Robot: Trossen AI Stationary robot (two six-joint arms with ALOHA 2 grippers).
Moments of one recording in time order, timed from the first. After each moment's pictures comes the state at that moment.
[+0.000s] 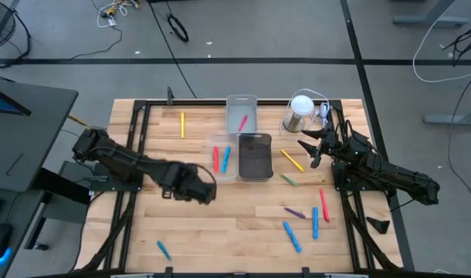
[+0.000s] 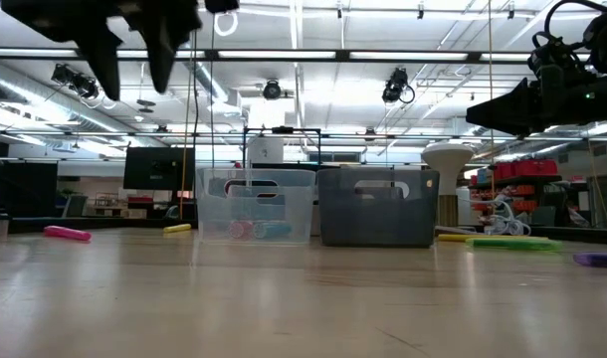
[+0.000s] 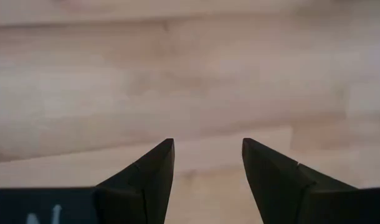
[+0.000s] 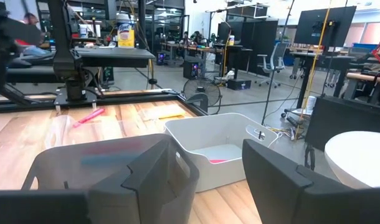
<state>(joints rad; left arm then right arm) -0.38 1.60 1.34 -1.08 -0.08 -1.86 -0.40 0.03 0.02 0.01 0.01 -0.07</state>
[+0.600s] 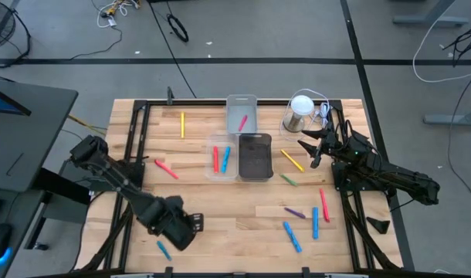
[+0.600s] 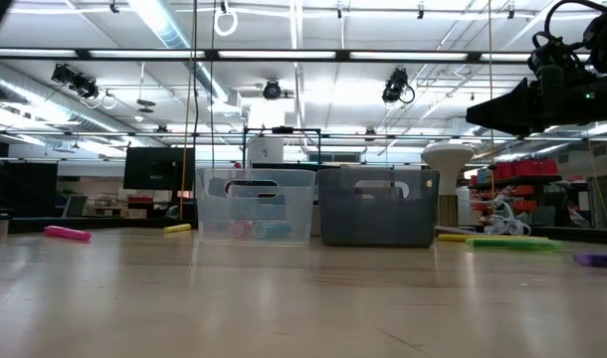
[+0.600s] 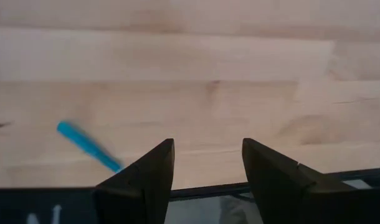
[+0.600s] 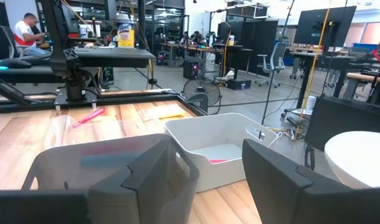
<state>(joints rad) -0.71 1.65 1.34 -1.01 -0.09 -2.31 -0.40 0.03 0.02 0.01 0.01 -0.07</state>
